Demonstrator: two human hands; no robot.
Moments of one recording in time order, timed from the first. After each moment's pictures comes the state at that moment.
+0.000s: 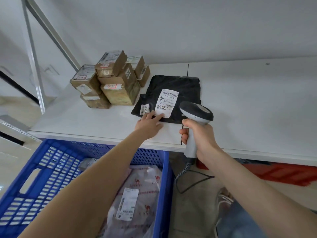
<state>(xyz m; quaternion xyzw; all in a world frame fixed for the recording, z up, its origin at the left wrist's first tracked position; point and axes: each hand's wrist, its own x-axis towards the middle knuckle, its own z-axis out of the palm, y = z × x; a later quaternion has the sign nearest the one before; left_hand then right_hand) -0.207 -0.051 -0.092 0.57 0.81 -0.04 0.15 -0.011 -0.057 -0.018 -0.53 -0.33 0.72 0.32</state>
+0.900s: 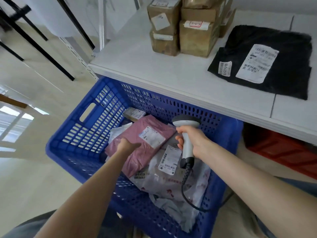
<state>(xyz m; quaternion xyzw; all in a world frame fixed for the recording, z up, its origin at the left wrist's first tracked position) -0.338 -0.364 -0.213 0.02 0.93 0.16 0.34 -0.167 -0.198 -0.127 -0.54 -0.32 0.78 -0.01</state>
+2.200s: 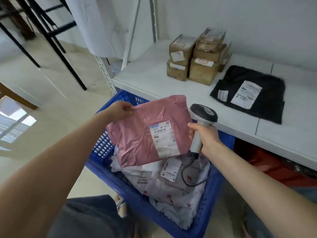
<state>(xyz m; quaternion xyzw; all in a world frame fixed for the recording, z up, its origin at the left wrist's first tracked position) -0.414 -0.371 -0.031 0.36 0.90 0.14 0.20 -0.160 -0.217 -0.049 -0.52 -0.42 0.72 0.18</state>
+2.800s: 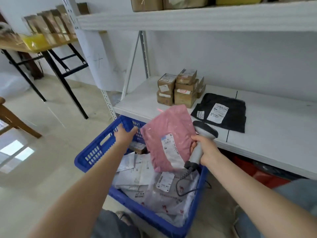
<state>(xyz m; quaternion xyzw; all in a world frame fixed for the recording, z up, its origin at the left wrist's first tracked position) -0.289 -0.393 0.011 0.11 0.85 0.49 0.16 -0.075 -0.242 0.018 -0.49 -0.30 0.79 0.23</state>
